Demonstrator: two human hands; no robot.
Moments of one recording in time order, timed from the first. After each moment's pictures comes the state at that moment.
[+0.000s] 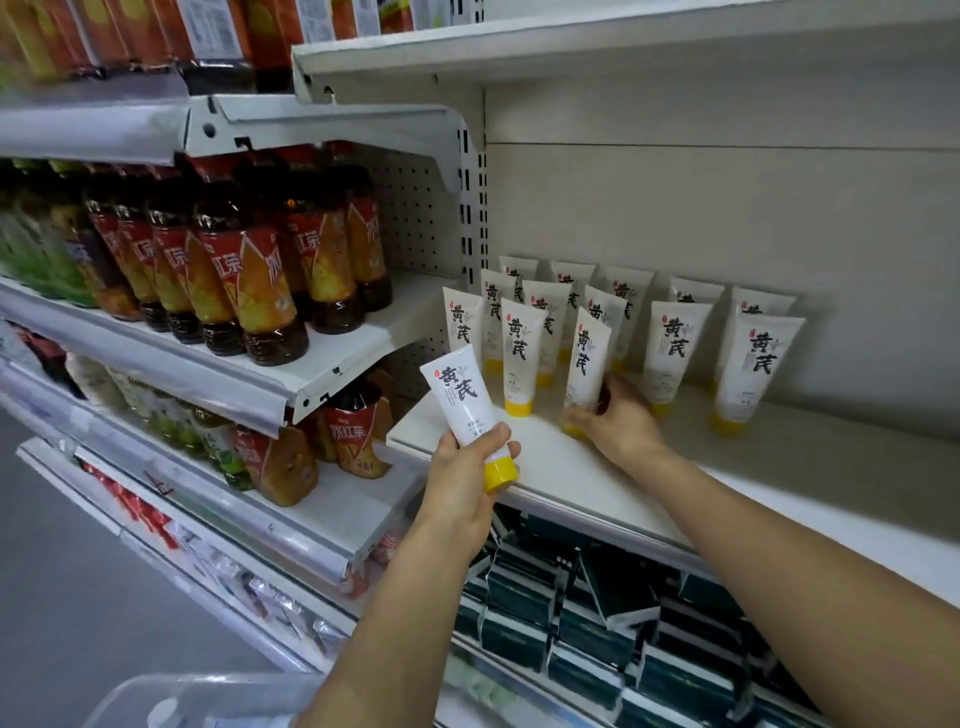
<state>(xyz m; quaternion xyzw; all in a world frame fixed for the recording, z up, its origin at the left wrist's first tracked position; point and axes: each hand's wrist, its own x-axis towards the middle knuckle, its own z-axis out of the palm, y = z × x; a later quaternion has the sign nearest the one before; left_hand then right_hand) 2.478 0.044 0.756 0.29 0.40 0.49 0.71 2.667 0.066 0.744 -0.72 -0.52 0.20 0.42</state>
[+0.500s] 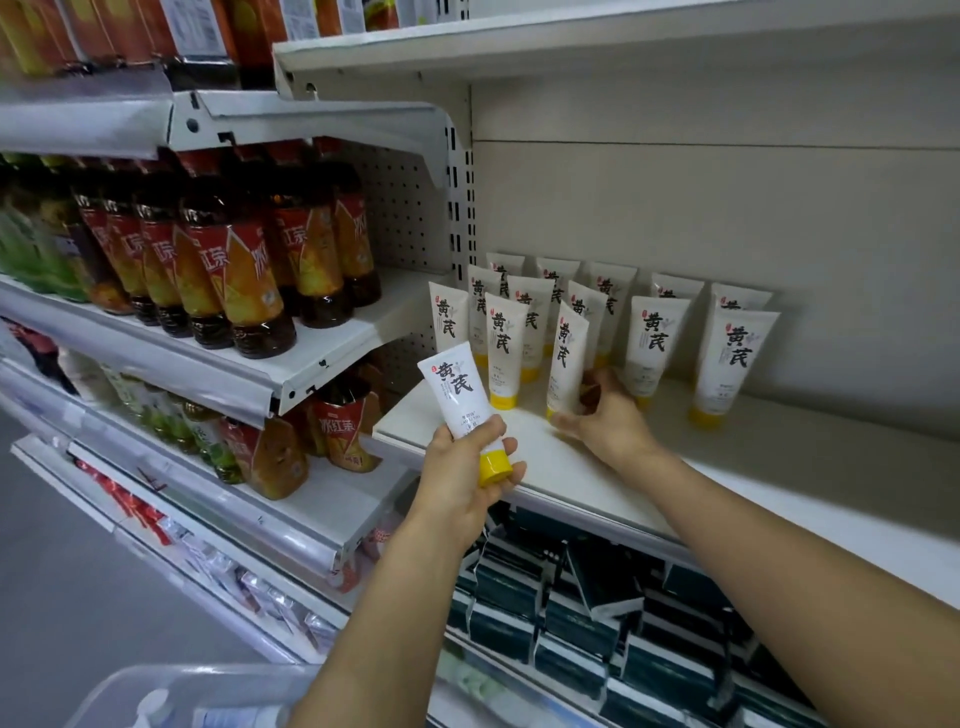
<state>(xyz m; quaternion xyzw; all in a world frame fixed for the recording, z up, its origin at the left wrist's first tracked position) 2.486 0.030 0.760 0.29 0.39 0.48 0.73 2.670 0.049 0.747 -0.70 -0.52 0.22 0.43</state>
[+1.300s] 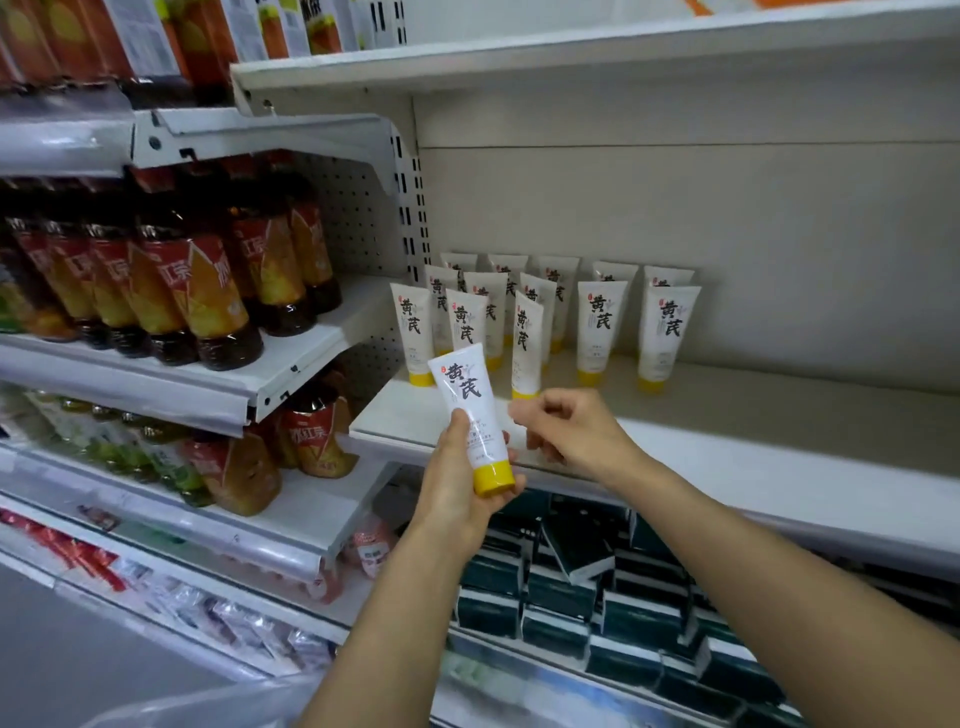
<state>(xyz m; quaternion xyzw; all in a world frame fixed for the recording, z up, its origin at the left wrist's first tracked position) 2.483 -0.003 0.757 0.28 0.37 0.42 0.78 2.625 -0.031 0.774 -0.60 -0.50 0.35 0.51</state>
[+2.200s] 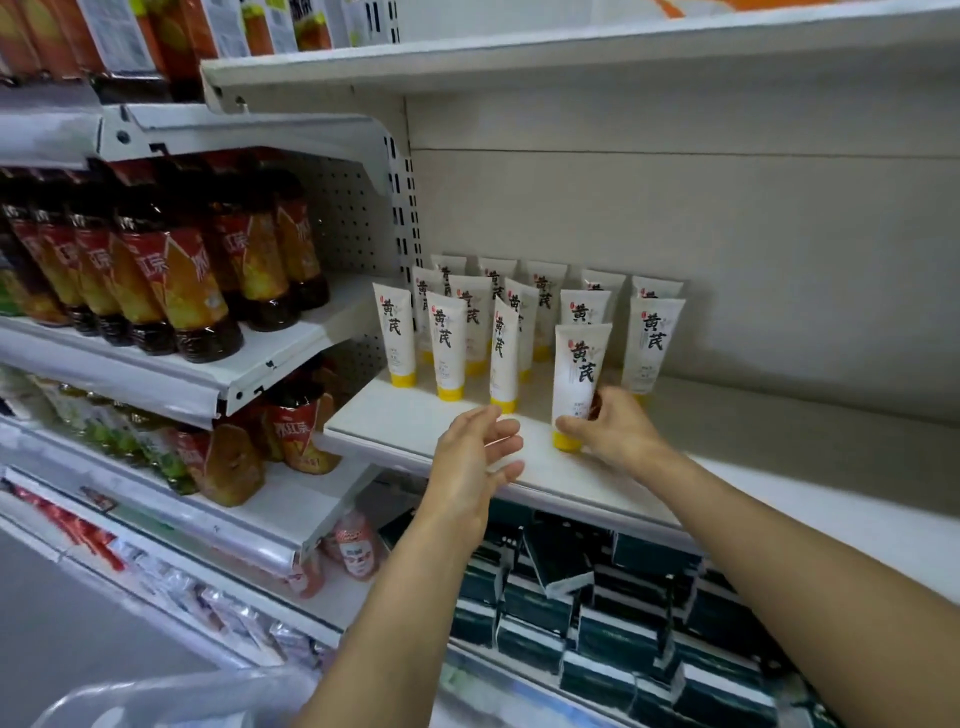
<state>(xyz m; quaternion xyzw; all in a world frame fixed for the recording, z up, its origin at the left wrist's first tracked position) 2.532 -0.017 0.773 0.39 0.42 0.44 0.70 2.712 -0.018 0.759 -0.72 -0.49 0.24 0.42</state>
